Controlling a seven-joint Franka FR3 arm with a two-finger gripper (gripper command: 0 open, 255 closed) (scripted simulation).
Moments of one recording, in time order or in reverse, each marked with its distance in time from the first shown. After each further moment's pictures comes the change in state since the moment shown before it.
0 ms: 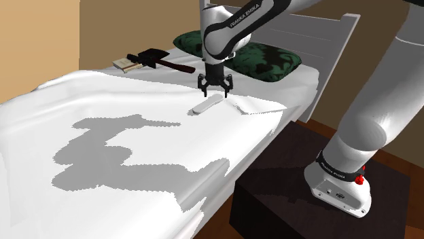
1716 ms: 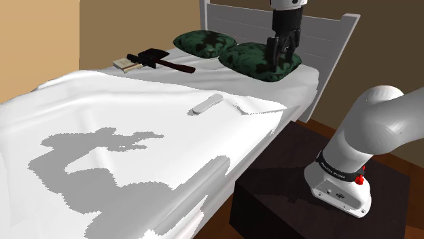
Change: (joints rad) arm 0.163 -0.809 -0.256 -0.223 0.016 -0.662 -1.019
